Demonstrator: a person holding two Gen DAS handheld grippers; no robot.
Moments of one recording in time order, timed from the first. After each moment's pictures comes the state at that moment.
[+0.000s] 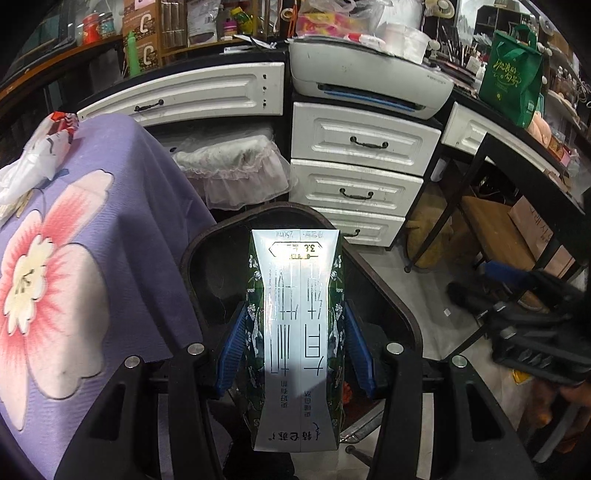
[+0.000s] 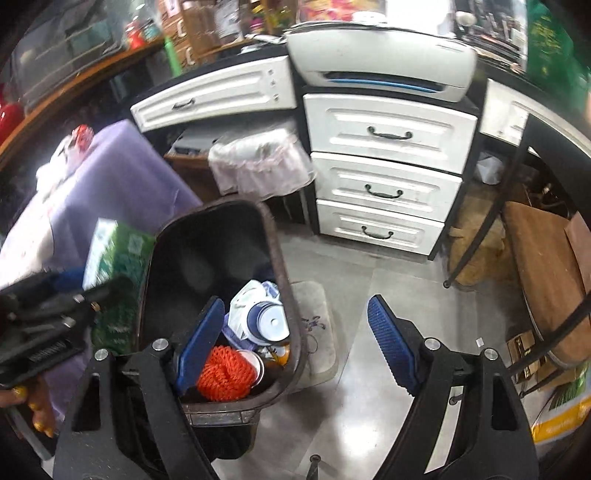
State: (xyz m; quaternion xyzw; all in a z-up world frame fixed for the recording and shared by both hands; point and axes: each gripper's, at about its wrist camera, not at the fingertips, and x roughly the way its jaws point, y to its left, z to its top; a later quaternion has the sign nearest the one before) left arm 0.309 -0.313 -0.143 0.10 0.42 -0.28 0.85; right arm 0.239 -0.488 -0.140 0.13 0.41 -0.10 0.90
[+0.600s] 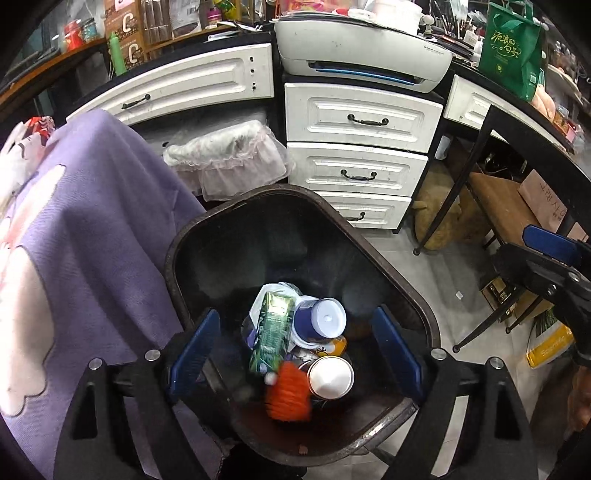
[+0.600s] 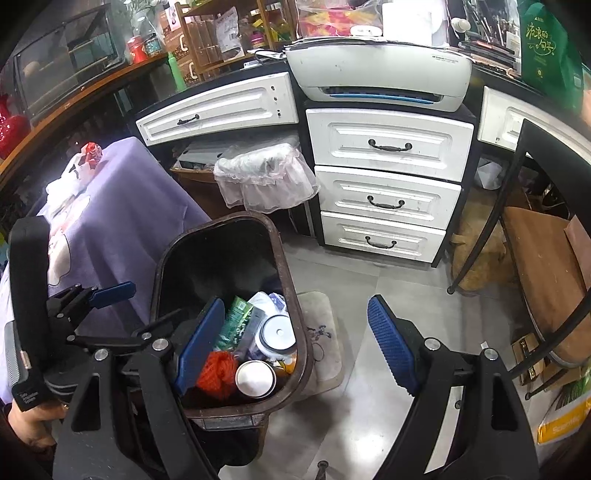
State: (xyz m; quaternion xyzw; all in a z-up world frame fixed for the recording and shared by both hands) left arm 0.313 -0.329 -0.163 0.14 0.43 -0.28 0.85; right arm 0.231 -0.484 -0.128 0.14 0.39 -0.10 0.91
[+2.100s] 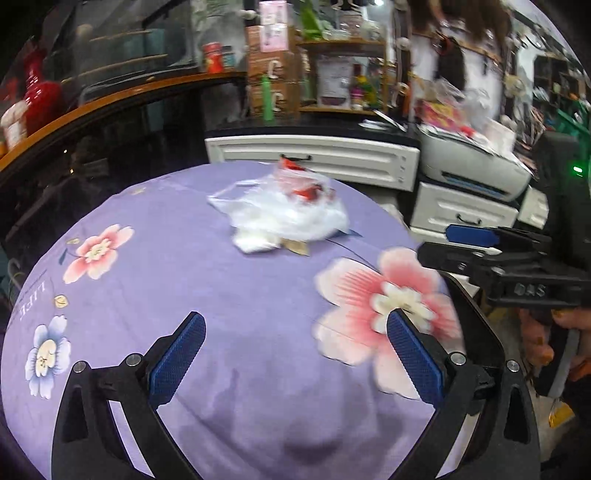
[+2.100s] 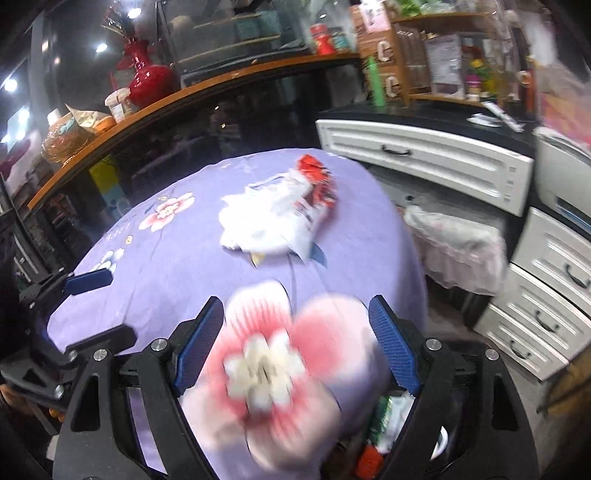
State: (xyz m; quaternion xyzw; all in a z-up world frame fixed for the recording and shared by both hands) left arm 0.335 -0.089 -0.041 0.07 0.33 -0.14 0.93; right arm 0.399 -0.263 -0.040 0.06 0.35 0.20 0.91
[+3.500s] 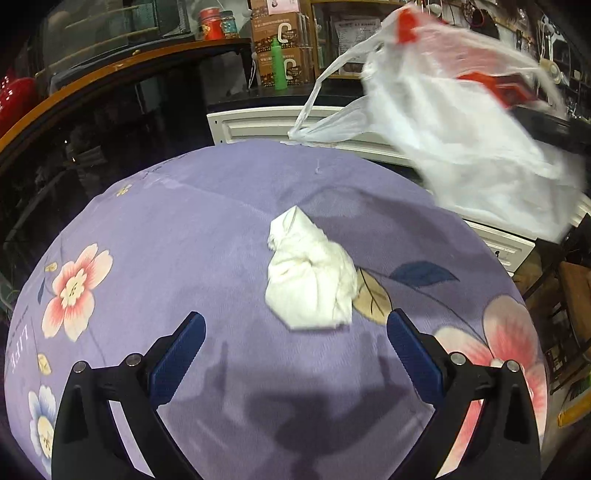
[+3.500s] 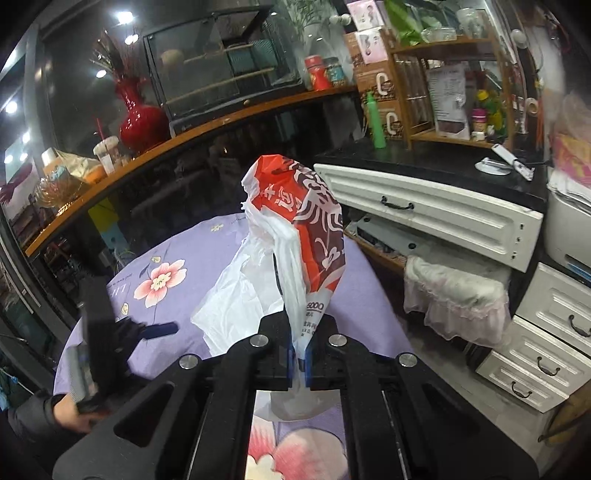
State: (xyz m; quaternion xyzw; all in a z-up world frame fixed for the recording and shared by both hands) left arm 0.470 -0.095 -0.069 0.10 0.40 -0.13 0.90; right arm 0.474 -0.286 0.030 0.09 0.29 0.19 0.93
